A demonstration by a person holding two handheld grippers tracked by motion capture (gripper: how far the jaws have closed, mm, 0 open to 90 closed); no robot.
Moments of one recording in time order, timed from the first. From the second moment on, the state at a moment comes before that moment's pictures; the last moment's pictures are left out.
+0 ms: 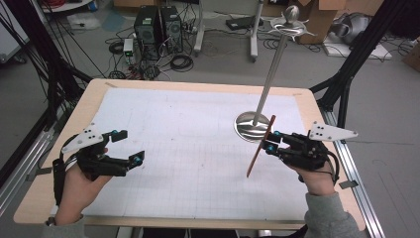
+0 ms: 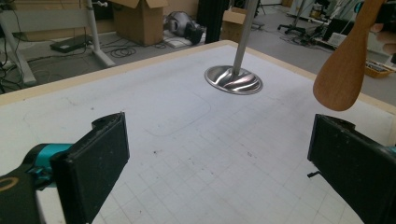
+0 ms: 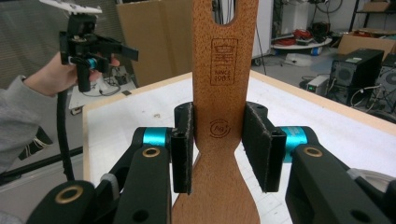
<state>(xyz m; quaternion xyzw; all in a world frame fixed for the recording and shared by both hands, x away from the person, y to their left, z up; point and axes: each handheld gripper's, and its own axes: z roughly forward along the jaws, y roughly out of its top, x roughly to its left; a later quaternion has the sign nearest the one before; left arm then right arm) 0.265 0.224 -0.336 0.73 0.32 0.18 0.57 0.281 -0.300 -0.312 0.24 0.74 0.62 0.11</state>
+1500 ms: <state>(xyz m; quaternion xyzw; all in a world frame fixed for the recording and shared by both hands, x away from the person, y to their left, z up) 0.268 0.228 -0.344 0.72 0.34 0.16 0.58 0.337 -0.364 -0.253 0.25 0.72 0.62 0.15</state>
